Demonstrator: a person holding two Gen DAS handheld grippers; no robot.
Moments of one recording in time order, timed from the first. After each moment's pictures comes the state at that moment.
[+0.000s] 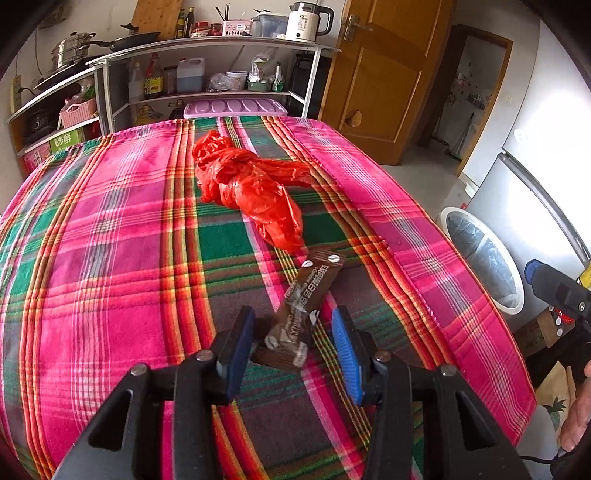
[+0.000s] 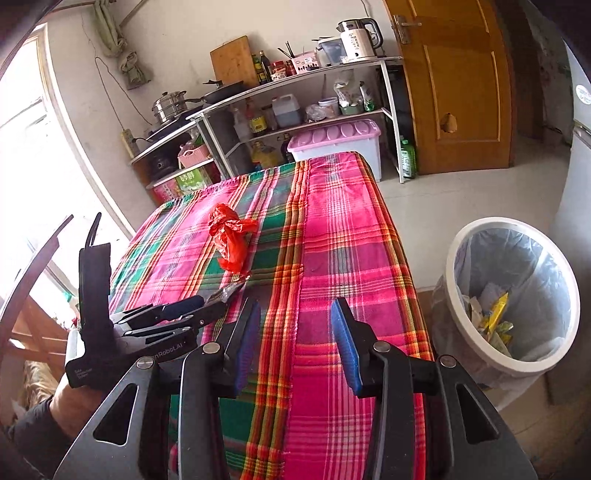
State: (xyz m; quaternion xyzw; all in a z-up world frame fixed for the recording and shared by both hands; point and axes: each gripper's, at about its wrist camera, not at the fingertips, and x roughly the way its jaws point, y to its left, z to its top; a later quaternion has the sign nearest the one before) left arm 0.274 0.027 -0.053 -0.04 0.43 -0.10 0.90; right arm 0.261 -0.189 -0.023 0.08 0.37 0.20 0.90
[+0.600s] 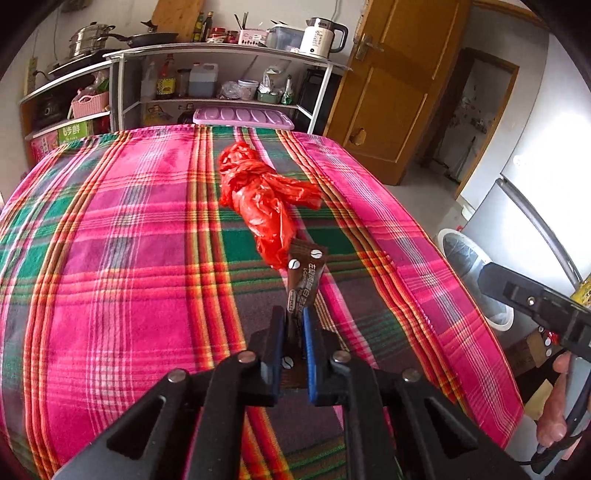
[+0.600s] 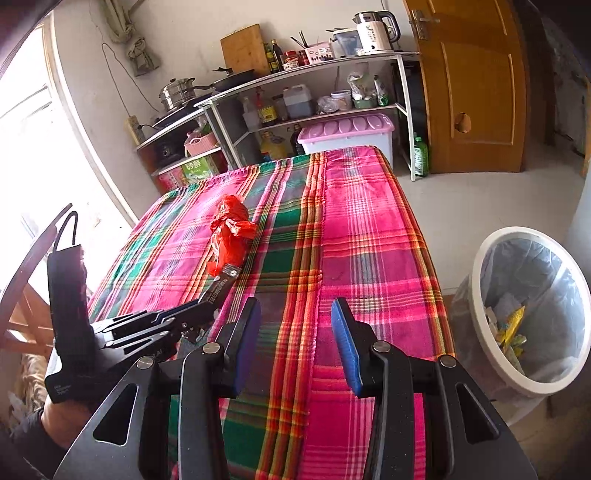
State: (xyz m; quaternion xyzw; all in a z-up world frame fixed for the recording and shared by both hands) left arm 0.257 0.058 -0.045 -0.10 0.40 -0.10 0.91; right arm 0.286 -0.154 -0.031 0.05 0.38 0.22 0.89
